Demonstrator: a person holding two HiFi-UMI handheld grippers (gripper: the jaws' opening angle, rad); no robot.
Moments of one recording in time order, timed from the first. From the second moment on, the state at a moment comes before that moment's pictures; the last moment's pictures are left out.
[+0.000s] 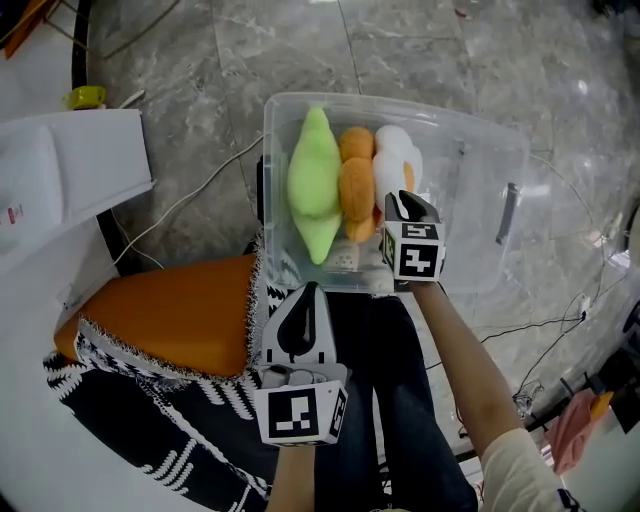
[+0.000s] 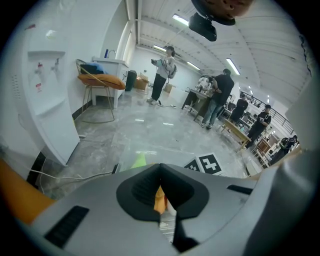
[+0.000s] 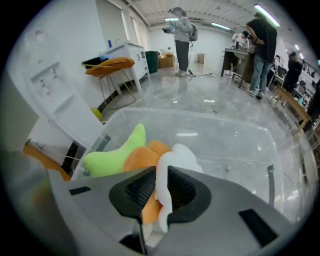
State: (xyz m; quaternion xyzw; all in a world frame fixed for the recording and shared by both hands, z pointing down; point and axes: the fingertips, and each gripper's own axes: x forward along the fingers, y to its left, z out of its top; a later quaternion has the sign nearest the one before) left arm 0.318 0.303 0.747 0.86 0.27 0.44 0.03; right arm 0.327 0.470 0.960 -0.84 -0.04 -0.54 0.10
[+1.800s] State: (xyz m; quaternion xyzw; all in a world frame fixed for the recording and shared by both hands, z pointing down) left arm 0.245 0.246 0.137 0.98 0.17 0.07 0.01; right arm 0.231 0.404 0.155 -0.99 0.09 -0.06 0.02
